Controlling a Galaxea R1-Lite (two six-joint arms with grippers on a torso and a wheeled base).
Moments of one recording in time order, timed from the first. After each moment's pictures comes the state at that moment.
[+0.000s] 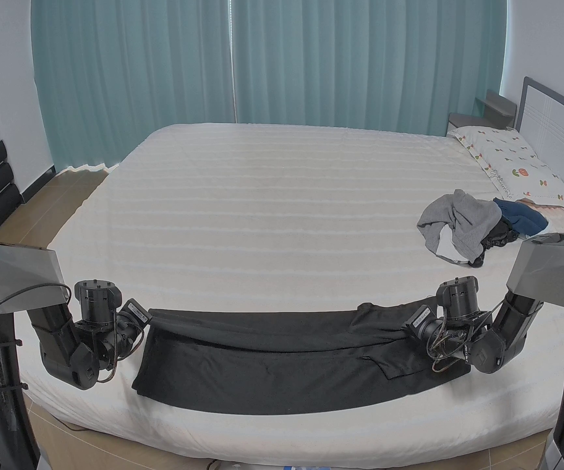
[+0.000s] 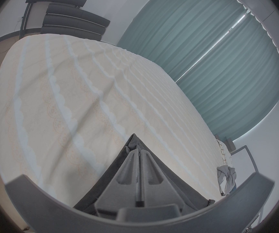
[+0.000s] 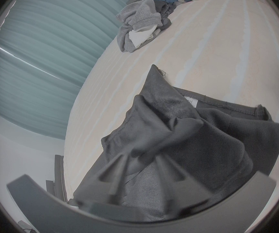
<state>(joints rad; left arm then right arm) -0.10 2.25 -0.51 -1.21 0.12 -0.90 0.30 2.28 -0.66 -0.94 -0.07 1.09</state>
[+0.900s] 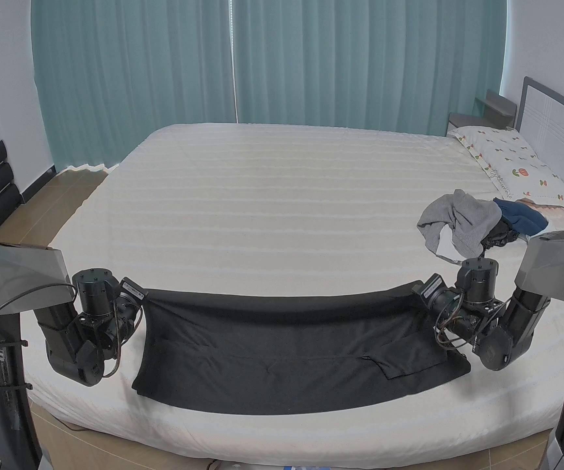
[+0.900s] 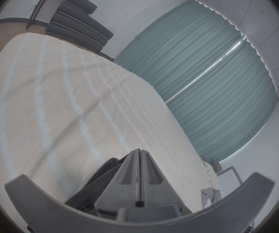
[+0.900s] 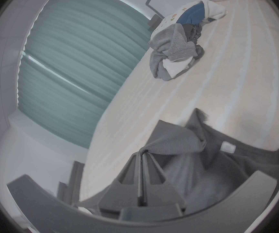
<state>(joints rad) -0.10 2.29 -0.56 -1.39 0.20 -0.98 0.25 2.26 -0.65 -1.26 -0.06 1.01</state>
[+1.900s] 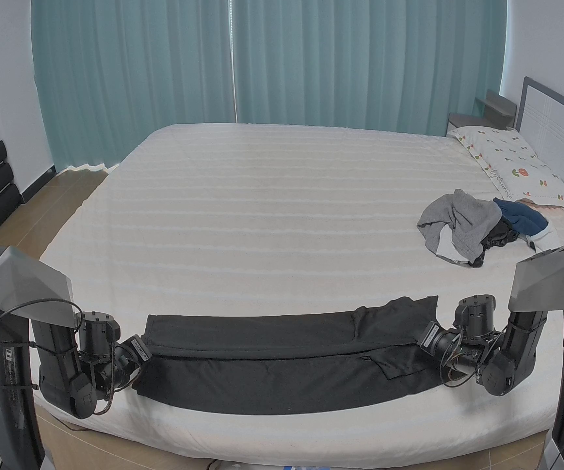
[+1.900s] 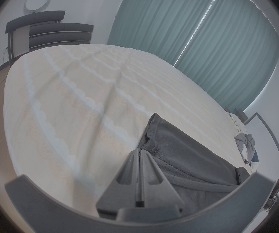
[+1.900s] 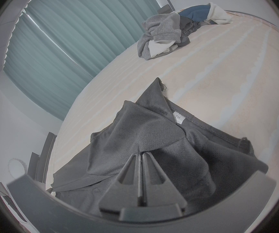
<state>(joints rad) -0.10 2.34 -0.30 -1.42 0.14 -0.66 0.25 2.33 -0.46 -1.28 -0.06 0.77</state>
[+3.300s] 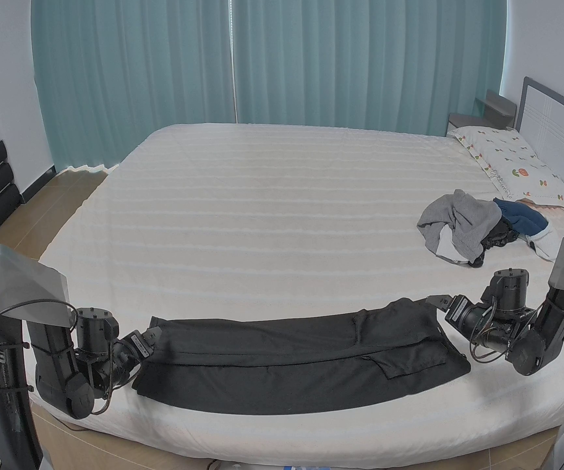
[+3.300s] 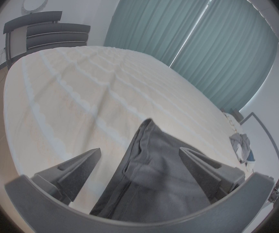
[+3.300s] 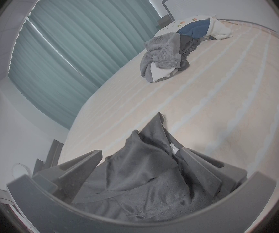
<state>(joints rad) -0.13 2.29 -0.27 -1.42 0.13 -0.67 0.14 2.14 -0.44 -1.18 0.02 0.73</state>
